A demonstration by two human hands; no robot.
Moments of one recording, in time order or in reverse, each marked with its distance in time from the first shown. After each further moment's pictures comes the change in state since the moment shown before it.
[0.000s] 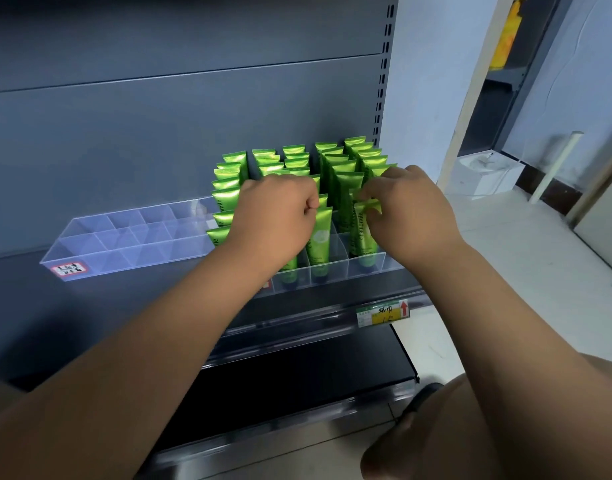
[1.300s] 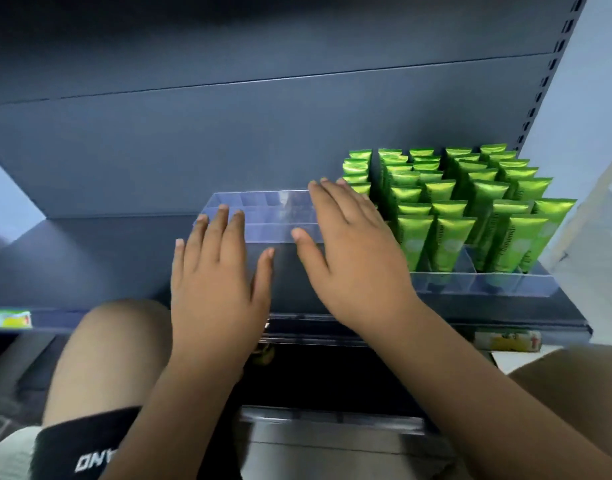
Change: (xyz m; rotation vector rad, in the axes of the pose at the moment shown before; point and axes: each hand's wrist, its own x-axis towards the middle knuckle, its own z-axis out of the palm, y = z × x) left_hand -0.181 -0.090 -0.097 0.380 0.199 -0.516; right_hand -0.029 -0.217 0.020 0.334 -0.094 -0.242
